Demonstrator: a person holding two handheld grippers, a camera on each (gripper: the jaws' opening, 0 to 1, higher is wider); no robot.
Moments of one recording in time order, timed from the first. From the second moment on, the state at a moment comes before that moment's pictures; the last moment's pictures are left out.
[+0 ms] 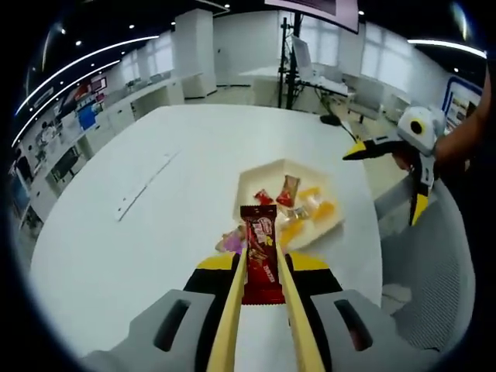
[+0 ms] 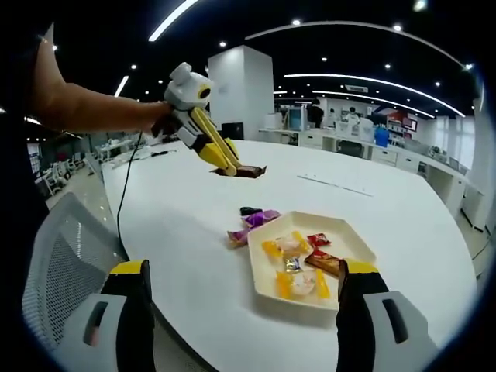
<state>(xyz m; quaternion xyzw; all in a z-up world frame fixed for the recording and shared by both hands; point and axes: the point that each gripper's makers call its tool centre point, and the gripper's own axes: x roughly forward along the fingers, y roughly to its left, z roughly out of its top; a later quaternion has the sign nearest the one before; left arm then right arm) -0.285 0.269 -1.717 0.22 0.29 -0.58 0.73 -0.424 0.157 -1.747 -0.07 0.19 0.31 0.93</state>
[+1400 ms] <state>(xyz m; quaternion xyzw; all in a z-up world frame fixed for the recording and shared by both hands) -0.281 0.131 -1.704 0.23 0.29 -0.61 0.70 -0.423 0.155 -1.745 -0.07 0.19 0.30 0.93</state>
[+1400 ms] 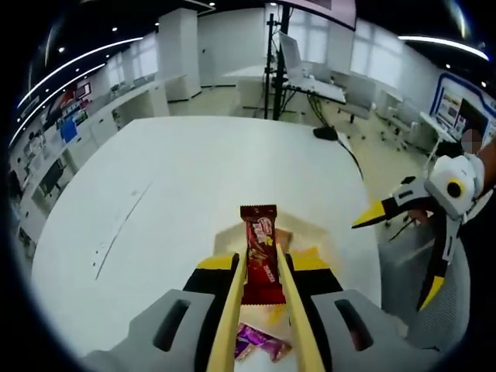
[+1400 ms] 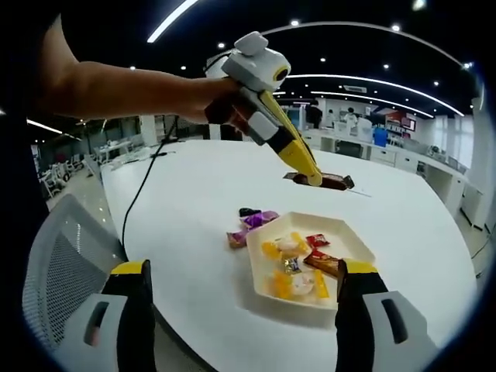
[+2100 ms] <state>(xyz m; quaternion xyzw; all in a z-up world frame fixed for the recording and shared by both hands) -0.281 0.136 -1.700 0.24 0.26 -0.61 0.71 -0.423 0.154 -1.746 -0.07 0.19 0.30 0.93</state>
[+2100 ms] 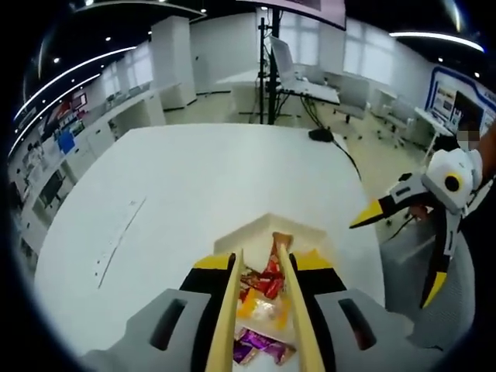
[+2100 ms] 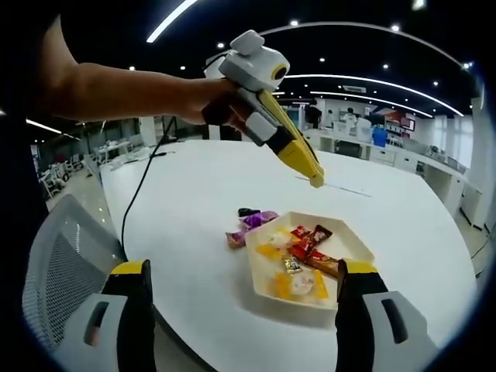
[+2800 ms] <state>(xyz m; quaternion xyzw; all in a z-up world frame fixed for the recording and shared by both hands) -0.267 0.161 -1.700 0.23 0.25 -0.60 0.73 -0.423 0.154 -1.745 -0.06 0.19 0.30 0.93</state>
